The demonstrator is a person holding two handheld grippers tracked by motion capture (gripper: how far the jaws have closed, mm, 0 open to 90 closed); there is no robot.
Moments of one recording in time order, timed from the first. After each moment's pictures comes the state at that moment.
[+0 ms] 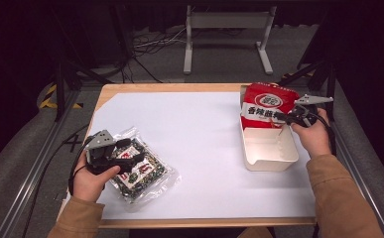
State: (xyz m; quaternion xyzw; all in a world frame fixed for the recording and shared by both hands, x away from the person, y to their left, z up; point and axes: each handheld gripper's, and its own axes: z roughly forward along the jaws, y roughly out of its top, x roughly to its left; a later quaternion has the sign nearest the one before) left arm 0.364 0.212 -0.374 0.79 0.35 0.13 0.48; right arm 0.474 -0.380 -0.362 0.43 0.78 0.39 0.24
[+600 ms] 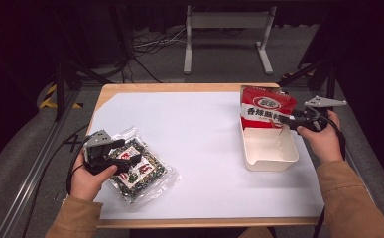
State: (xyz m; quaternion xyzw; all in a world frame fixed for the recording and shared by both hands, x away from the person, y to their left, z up) left arm 0.368 0.221 -0.378 0.79 0.37 0.12 0.47; right arm 0.453 -0.394 -0.351 0.43 0.76 0.41 0.26
